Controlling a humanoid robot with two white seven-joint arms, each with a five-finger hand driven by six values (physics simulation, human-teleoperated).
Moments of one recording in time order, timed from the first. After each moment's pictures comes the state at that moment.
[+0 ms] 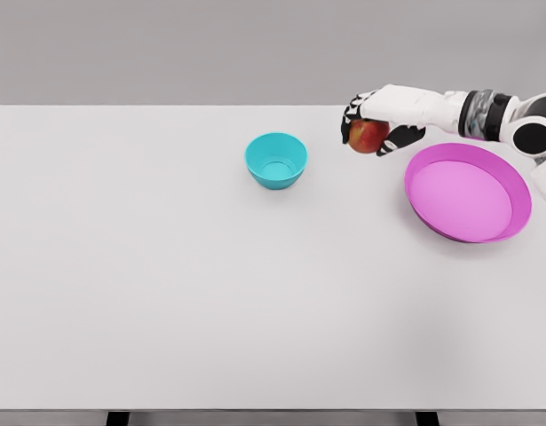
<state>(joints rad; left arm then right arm) 0.04 0.00 -0.25 -0.19 0.21 0.09 -0.12 -0.91 -0.54 0.67 -1.07 0.36 -0.61 0.60</state>
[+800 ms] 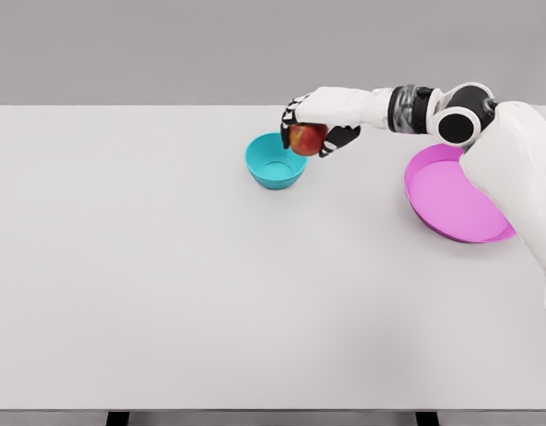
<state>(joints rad) 0.04 0.00 -0.25 -0.19 0.21 0.09 -0.12 -1.00 -0.36 0.75 -0.98 0.42 -0.61 0.60</state>
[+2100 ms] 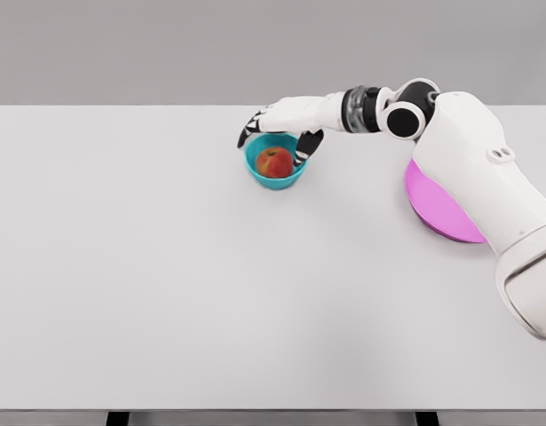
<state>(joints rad) 0.04 0.00 -0.25 -0.19 0.21 0.09 -0.12 -1.09 -0.21 0.86 -0.79 0.44 -0.61 0.60</state>
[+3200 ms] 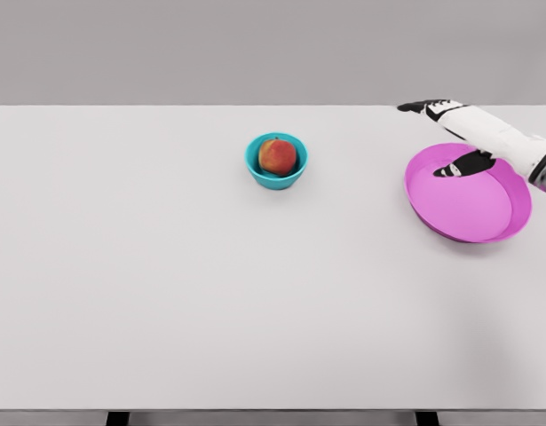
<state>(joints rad) 0.04 0.00 -0.25 -0.19 0.21 0.09 -0.12 -0.51 -0.51 0.06 -1.21 0.42 -0.61 0.61</state>
